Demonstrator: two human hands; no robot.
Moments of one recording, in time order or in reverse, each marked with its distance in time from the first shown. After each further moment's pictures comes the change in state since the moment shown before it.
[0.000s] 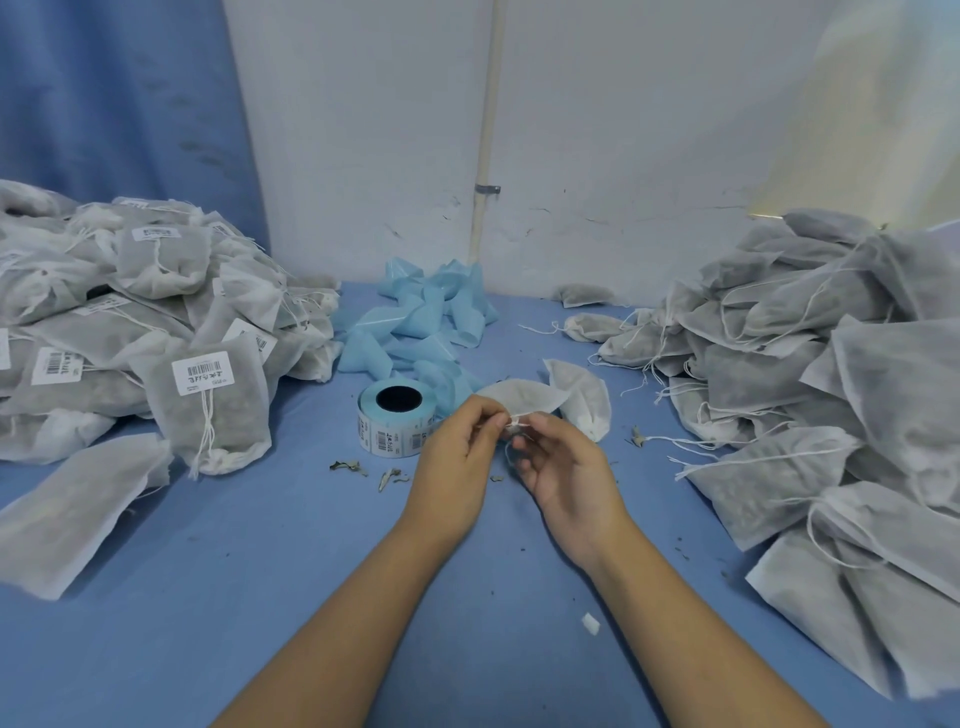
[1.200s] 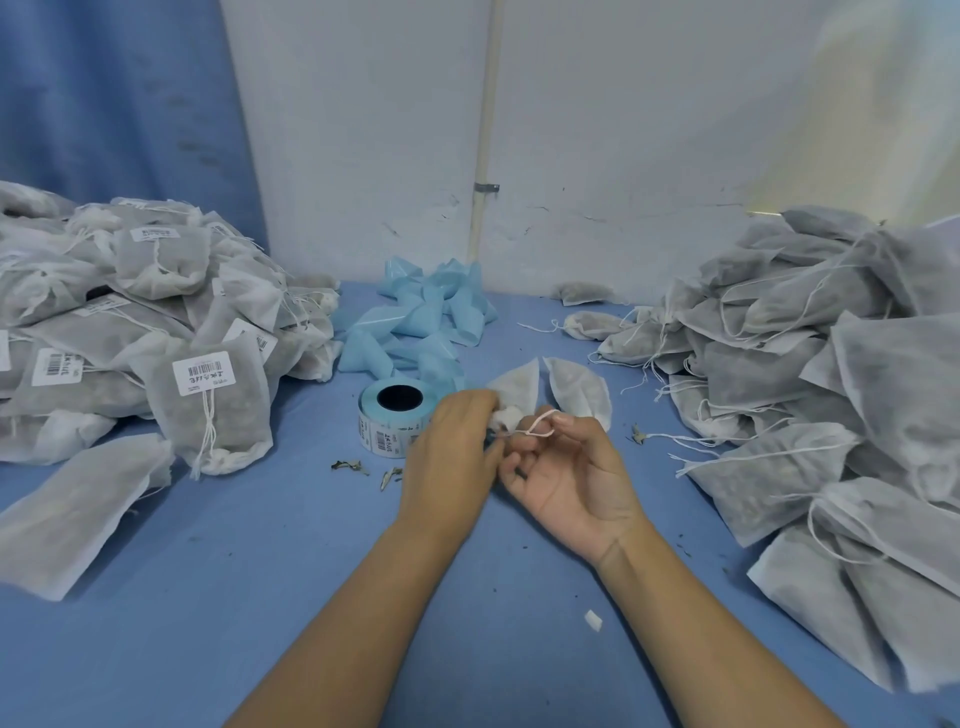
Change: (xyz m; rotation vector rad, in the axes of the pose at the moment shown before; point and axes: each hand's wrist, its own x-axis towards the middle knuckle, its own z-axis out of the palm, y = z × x) left_hand 0.003 -0.007 -0.002 0.597 0.110 0.187; right_hand -0.003 -0.006 -0.002 0.351 -0.313 0.172
